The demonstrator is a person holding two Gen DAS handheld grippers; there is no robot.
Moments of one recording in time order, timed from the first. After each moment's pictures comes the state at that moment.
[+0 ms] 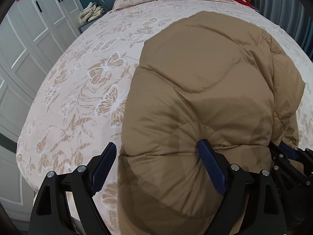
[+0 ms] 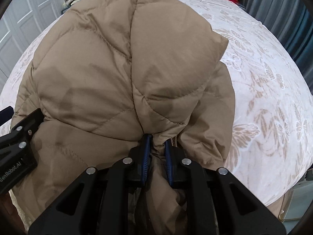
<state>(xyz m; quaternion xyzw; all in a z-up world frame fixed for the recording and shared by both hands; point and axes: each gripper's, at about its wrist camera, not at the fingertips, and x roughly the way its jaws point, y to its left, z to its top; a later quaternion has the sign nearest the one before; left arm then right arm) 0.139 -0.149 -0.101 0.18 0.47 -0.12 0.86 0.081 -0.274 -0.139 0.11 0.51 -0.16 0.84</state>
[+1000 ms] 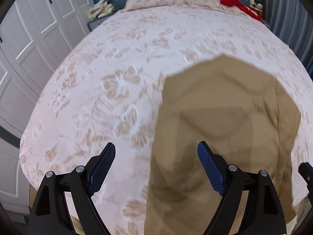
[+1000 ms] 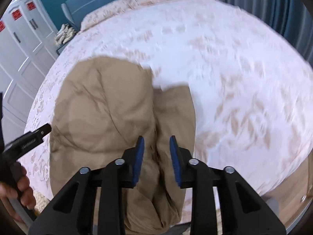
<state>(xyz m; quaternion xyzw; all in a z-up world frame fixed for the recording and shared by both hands) 0.193 -0.133 -0.045 0.13 0.47 -0.10 0.87 0.036 -0.334 -0.050 0.22 0.43 -0.17 0.86</state>
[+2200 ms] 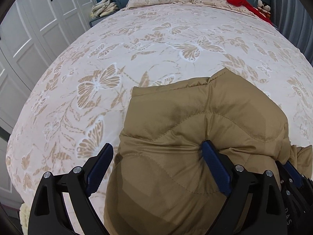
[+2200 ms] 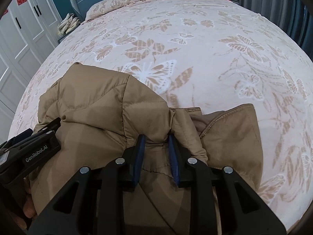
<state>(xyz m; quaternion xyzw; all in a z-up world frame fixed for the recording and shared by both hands) 0.244 -0.186 -0.125 0.12 0.46 -0.07 0.87 0.153 -0.330 -0.143 0.19 0.44 -0.16 0.86</state>
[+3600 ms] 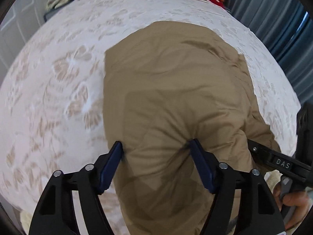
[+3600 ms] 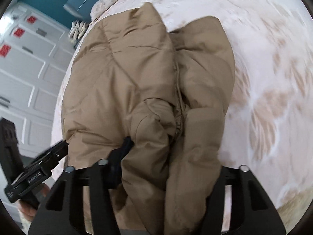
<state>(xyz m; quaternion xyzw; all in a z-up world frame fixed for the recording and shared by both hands) 0.170 -0.143 -0.086 0.11 0.52 -0.27 0.80 0.086 -0.314 -0.136 0.35 0.47 -0.05 0.81</state>
